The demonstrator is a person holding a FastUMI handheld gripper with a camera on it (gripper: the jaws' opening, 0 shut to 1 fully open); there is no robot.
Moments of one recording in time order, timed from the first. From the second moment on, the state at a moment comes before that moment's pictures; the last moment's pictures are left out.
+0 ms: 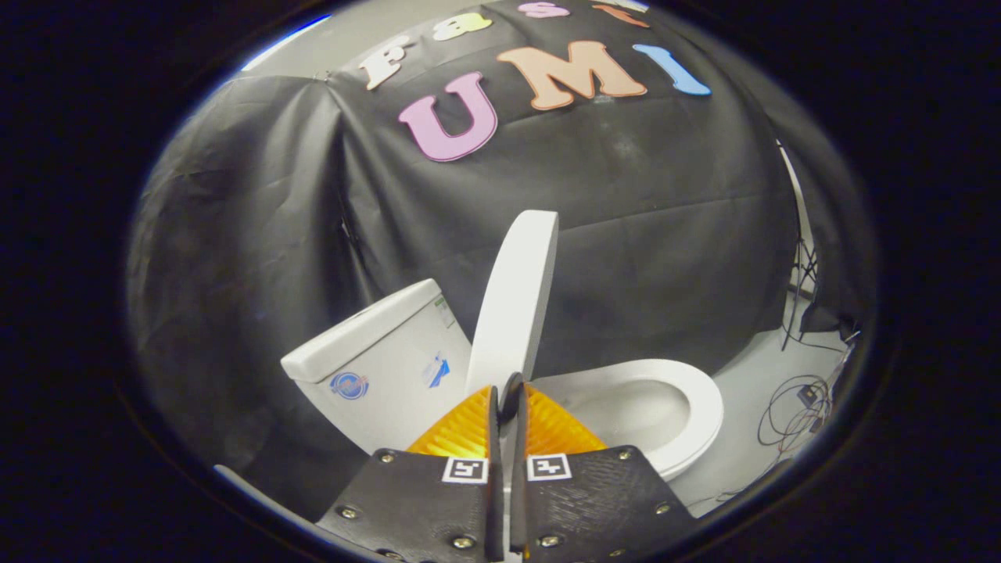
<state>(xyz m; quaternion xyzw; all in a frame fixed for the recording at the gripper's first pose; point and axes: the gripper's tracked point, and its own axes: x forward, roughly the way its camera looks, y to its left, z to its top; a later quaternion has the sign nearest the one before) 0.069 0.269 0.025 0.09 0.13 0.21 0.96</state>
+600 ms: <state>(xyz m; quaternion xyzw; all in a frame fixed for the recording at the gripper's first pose) 0.062 0.304 0.035 0.06 0.10 0.23 0.97</state>
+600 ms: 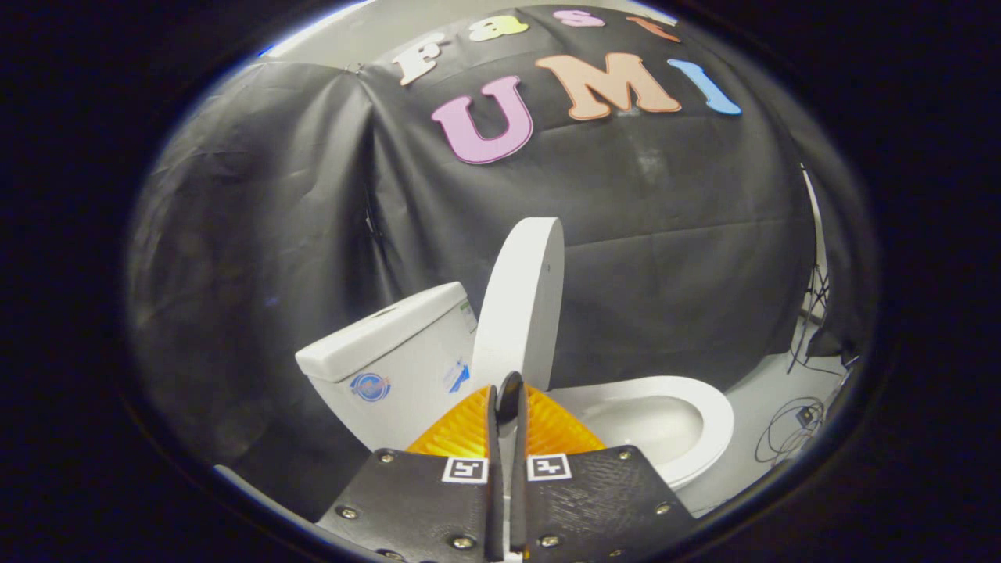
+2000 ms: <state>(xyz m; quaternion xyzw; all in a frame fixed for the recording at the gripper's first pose) 0.042 0.431 0.040 0.04 0.05 0.29 0.95</state>
